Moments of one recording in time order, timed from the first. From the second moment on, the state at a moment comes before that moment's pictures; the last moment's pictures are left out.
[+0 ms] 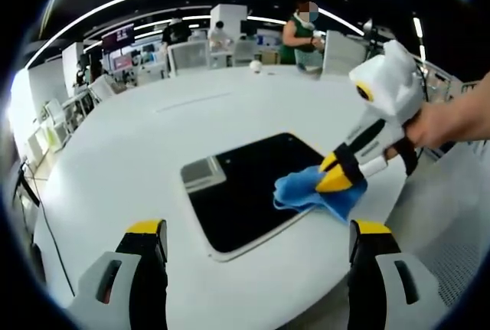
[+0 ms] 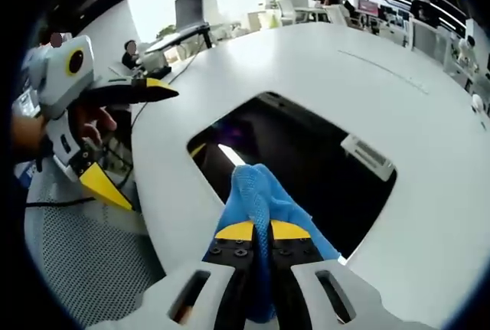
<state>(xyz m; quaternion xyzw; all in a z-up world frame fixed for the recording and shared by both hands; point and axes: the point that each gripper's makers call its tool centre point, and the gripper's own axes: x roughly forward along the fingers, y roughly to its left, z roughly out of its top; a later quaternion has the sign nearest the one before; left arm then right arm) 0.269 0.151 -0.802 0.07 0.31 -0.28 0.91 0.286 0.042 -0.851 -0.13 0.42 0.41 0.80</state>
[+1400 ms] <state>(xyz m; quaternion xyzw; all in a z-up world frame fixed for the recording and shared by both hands) 0.268 0.150 -0.803 0.07 0.31 -0.28 0.90 0.280 0.036 -0.850 -0.12 0.43 0.43 0.79</state>
